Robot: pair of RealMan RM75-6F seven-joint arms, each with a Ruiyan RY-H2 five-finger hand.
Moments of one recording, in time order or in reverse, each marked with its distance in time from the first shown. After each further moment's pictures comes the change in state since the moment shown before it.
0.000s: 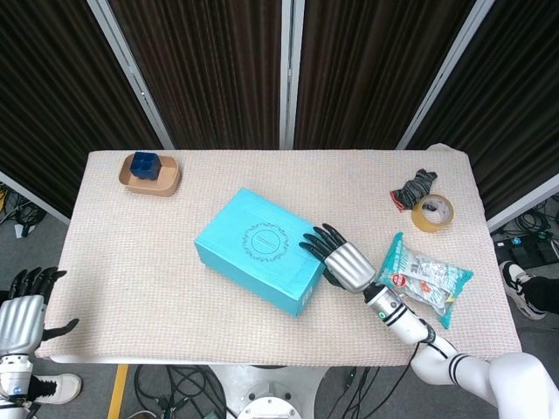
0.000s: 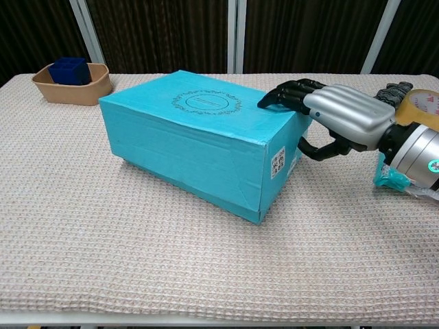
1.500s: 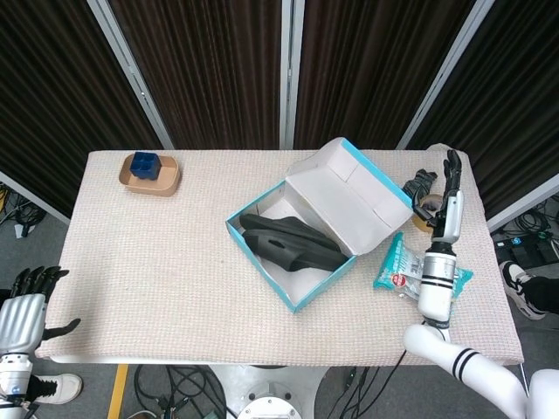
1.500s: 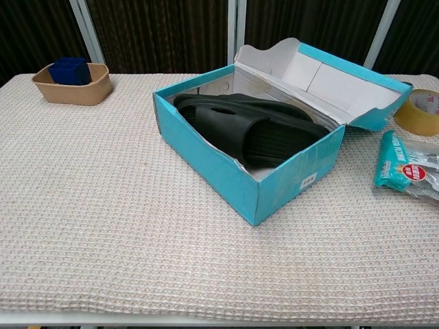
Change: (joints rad) left arm -0.008 0.032 0.004 -0.035 0.007 -0.015 -0.012; right arm -0.108 0.069 0.475 -0.247 0.610 0.101 0.536
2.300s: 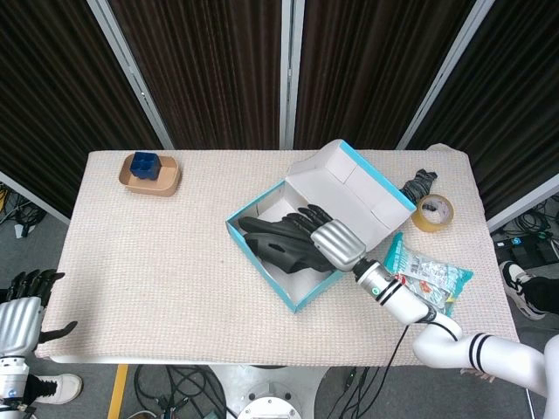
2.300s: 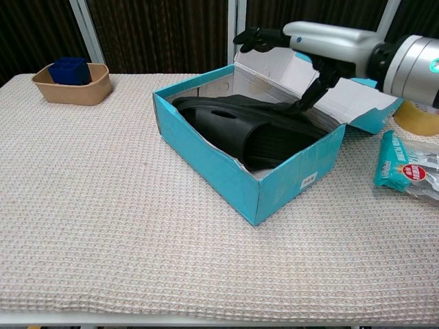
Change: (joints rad) left arm 0.012 -0.001 0.006 0.009 -0.007 0.005 -0.016; right arm 0.247 0.234 -0.307 -0.254 -0.415 -0.446 -0.607
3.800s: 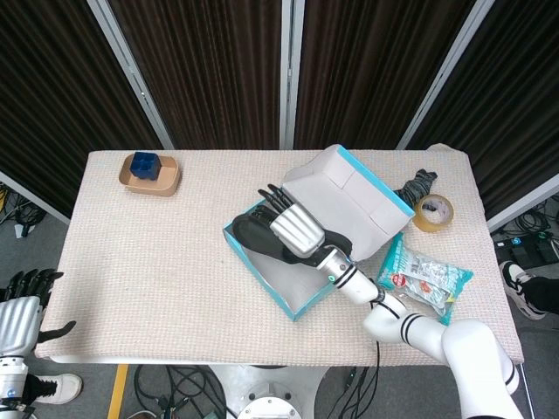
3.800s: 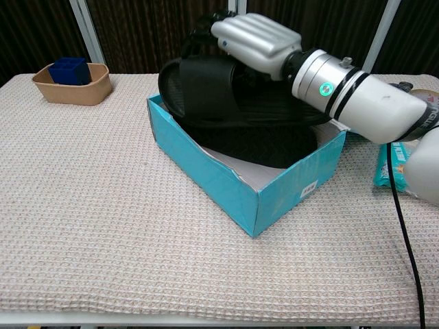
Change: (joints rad) left arm -0.001 0.019 -0.004 -0.036 -0.008 -0.003 0.031; right arm 0.179 -0.384 -0.024 0.564 -0.086 0.256 0.013
